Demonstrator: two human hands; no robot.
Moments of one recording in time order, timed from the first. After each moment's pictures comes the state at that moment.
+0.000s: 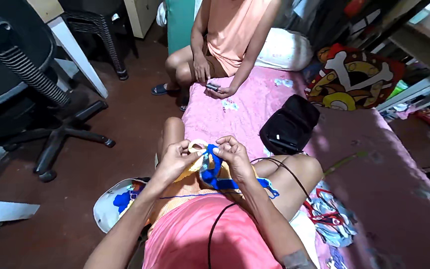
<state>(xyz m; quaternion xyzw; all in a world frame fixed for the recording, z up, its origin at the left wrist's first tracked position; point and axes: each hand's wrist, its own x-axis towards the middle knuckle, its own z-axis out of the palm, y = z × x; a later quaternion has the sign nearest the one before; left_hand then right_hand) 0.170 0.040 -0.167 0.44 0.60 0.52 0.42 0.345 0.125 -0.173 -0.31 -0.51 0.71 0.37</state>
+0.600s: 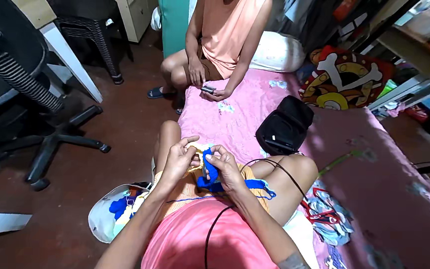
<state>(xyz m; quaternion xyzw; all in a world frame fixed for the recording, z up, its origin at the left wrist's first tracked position) 0.190 0.062 -0.167 0.34 0.60 0.56 0.46 0.340 0.110 -0.186 -0.31 -0.44 0.77 0.35</state>
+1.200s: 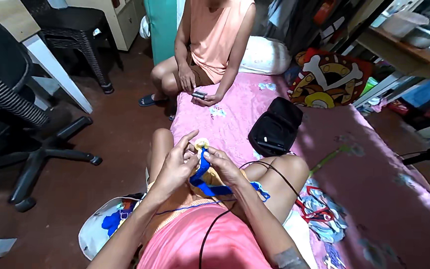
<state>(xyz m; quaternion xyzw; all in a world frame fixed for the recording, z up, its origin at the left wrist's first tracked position) 0.193 0.068 -0.157 0.52 0.55 0.54 0.36 0.350 0.147 -0.185 -0.22 -0.57 0.74 0.29</state>
